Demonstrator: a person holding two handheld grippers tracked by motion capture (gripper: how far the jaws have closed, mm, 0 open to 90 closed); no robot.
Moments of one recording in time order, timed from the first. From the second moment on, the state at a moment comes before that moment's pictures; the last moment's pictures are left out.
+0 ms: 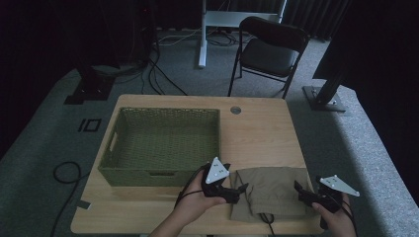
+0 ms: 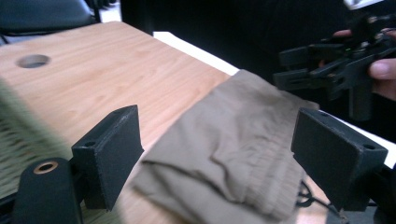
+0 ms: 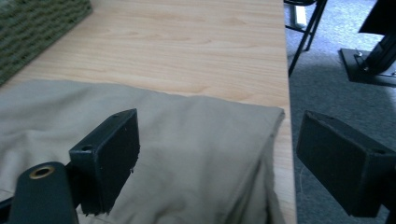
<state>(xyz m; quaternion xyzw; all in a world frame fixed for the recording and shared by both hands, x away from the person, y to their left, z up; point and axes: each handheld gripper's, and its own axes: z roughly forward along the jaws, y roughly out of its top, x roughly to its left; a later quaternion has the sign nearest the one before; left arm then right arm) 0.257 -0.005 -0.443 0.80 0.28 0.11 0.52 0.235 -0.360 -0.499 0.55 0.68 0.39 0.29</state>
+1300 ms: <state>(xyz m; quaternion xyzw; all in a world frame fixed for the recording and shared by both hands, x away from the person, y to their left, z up) 0.263 -0.063 -0.549 0.78 0.43 0.13 0.43 0.248 -0.367 -0.546 0.58 0.70 0.34 0.24</state>
